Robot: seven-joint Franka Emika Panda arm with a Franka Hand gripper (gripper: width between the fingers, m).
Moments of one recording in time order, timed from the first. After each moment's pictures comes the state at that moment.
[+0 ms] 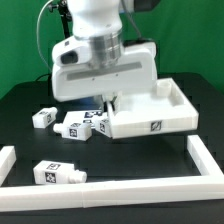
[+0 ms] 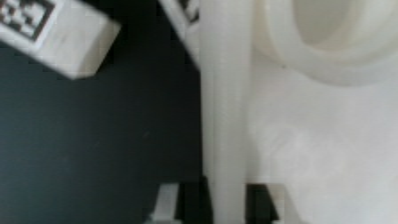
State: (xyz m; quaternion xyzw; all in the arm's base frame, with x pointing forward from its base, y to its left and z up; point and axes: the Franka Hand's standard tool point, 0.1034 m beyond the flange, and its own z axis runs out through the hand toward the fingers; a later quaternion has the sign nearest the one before) arm 0.494 -0.019 0.068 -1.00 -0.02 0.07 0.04
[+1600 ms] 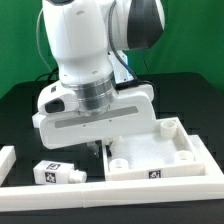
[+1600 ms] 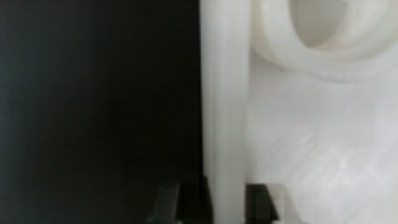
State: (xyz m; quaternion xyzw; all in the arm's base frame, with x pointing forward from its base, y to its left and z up) arm 0.558 -0.027 0.017 -1.00 -0.01 0.06 0.06
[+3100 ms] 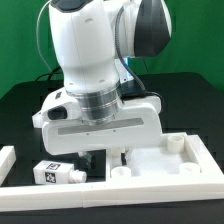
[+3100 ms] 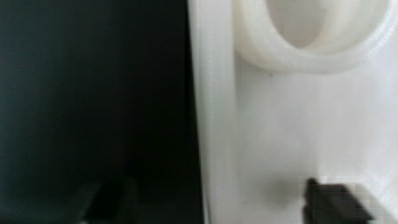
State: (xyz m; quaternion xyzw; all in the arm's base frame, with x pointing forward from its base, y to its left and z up) arm 0.575 -0.021 0.019 -1.00 0.03 0.07 0.05
